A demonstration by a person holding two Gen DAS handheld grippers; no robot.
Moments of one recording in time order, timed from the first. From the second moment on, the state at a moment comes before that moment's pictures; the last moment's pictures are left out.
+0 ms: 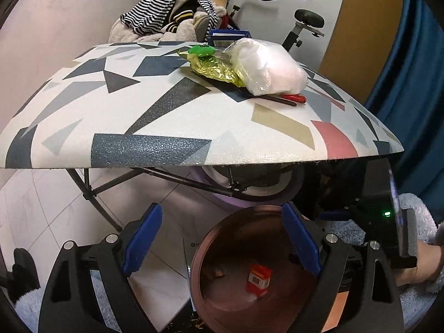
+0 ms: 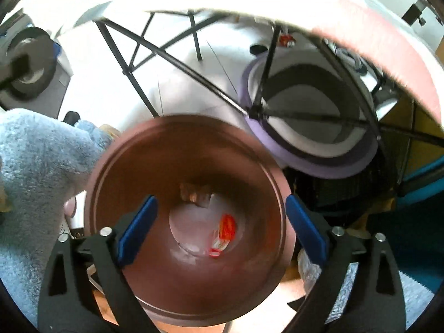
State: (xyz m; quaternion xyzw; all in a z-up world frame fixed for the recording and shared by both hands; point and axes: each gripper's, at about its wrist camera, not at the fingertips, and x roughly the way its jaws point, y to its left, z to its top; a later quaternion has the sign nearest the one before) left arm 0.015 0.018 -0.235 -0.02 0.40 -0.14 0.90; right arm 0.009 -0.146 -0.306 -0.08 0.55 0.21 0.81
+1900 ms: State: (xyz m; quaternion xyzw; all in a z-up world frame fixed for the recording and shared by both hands) left arm 0.151 0.067 -0.166 -0.16 0.39 -0.14 0.90; right arm 0.207 -0.186 -0.179 0.13 0.41 0.20 0.88
